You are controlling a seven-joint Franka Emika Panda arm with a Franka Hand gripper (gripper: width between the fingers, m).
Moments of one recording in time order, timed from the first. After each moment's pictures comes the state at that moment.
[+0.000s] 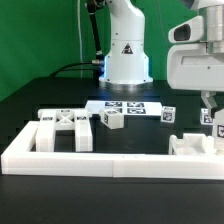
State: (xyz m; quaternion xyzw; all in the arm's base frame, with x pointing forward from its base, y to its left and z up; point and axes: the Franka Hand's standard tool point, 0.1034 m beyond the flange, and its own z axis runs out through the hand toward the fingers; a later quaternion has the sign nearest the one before) arm 0.635 0.122 0.084 -0.89 0.45 -0.03 0.06
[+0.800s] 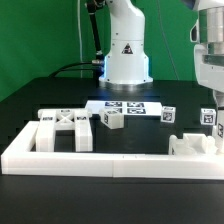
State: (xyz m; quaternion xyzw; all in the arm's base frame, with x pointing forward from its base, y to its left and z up) arm 0.633 0.126 0.083 -0.74 0.67 -0.01 0.08
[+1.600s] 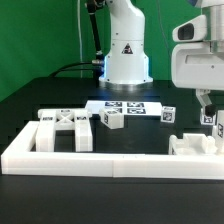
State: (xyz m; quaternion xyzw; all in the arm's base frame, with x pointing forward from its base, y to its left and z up) arm 0.636 0.128 0.086 -0.93 0.36 -0.02 0.07
